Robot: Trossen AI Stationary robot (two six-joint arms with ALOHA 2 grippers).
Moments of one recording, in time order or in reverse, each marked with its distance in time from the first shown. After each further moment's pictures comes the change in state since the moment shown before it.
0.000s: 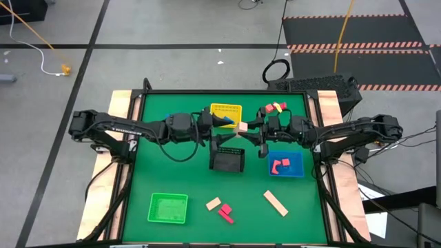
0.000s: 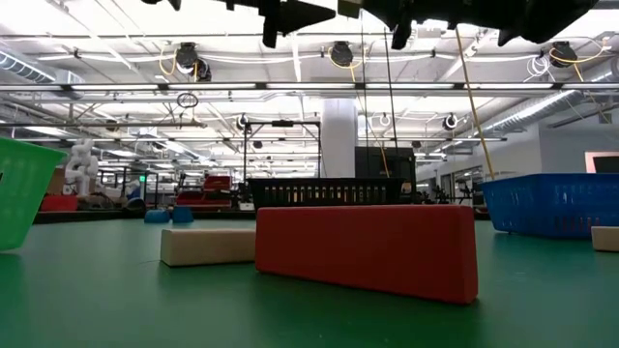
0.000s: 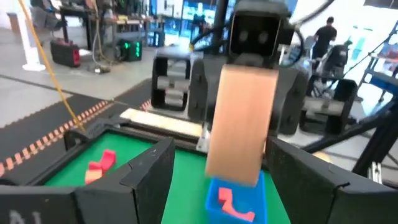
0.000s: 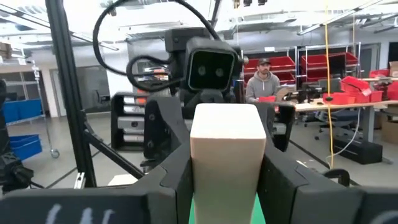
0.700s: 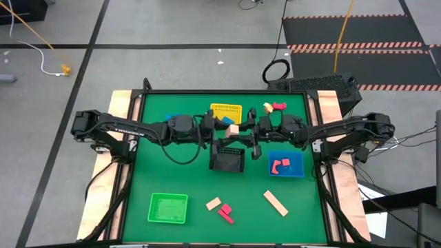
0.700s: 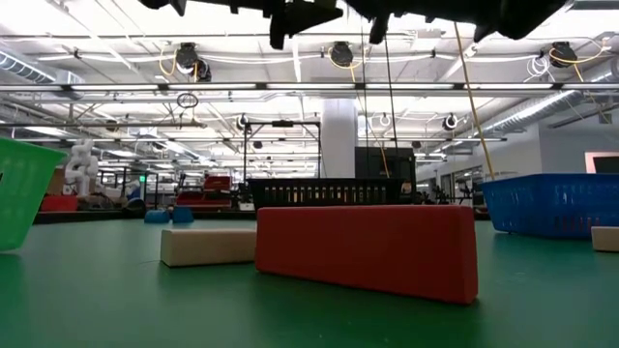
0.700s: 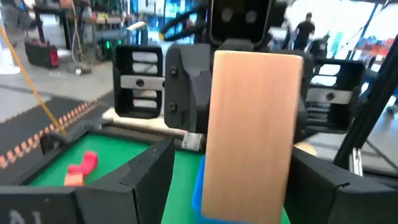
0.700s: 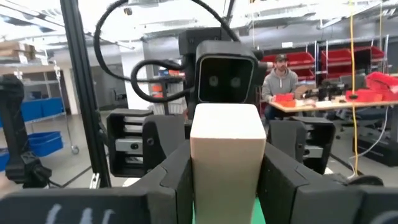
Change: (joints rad) left arm 0.002 0.027 -0.003 0.037 0.066 0.022; right arm 0.007 0.133 0.110 0.009 -0.055 0.020
